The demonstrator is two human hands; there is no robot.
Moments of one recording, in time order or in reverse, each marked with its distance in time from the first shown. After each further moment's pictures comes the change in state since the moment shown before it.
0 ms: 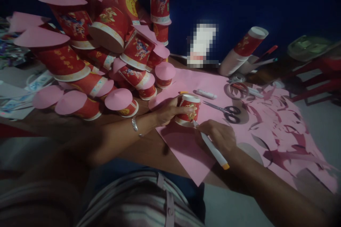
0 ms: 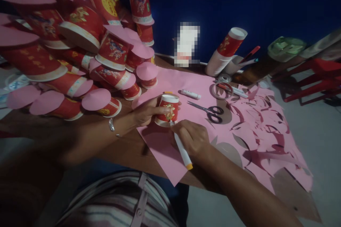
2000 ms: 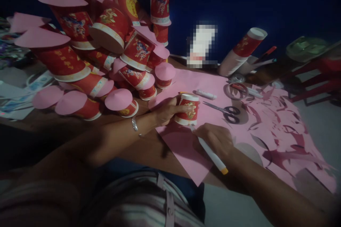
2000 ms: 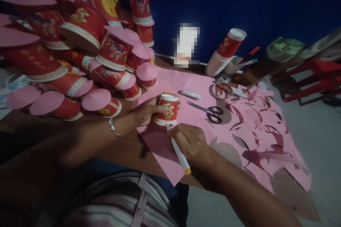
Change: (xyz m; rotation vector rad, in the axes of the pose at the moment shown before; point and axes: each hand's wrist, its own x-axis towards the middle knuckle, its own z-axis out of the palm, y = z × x) left_hand 0.001 0.000 -0.001 -0.008 -0.013 0.009; right_hand -0.001 -0.006 -0.002 0.099 -0.052 -0.020
